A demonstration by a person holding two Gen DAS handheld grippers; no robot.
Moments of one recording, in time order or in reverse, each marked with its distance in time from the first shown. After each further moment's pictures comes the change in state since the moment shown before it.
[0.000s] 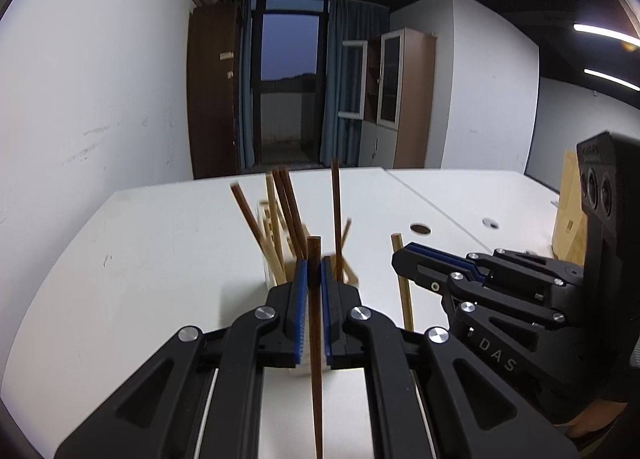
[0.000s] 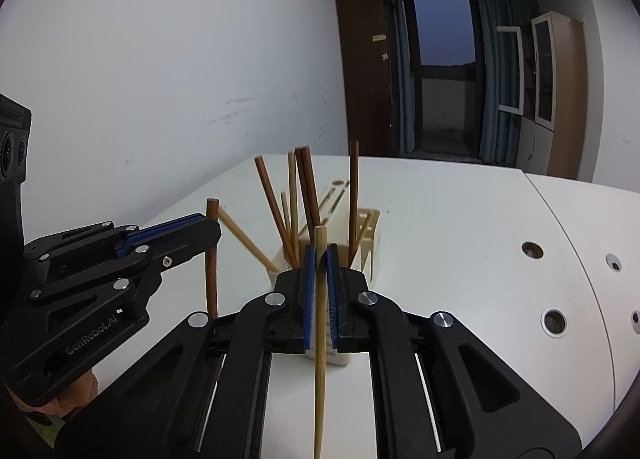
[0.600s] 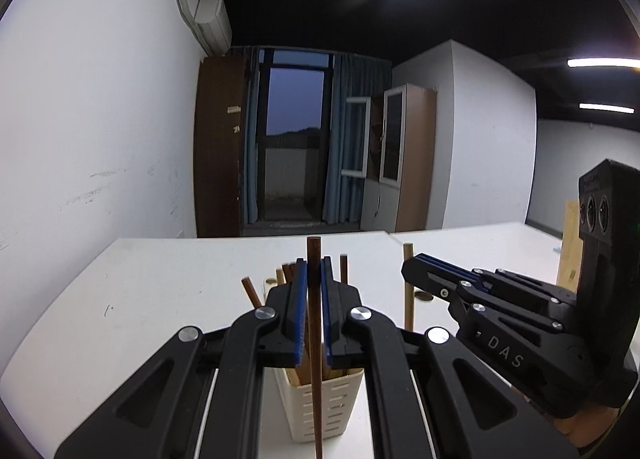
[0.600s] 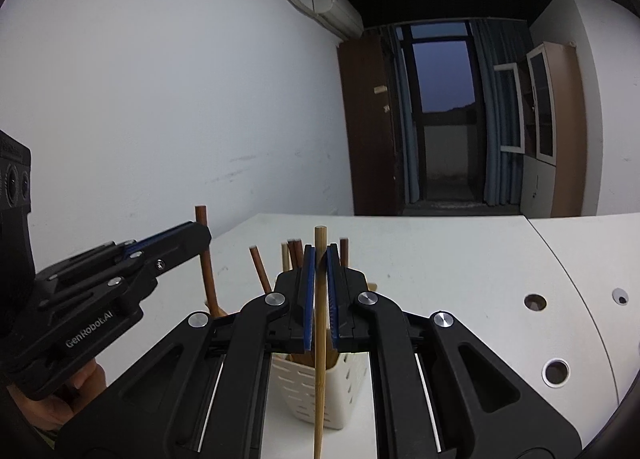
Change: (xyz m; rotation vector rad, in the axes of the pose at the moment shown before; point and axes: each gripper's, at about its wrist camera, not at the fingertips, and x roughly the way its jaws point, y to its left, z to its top) left arm -0.008 0.004 0.030 -0.024 -0.224 0.004; right arm -0.003 -0.018 0.038 0.008 -0.213 0.034
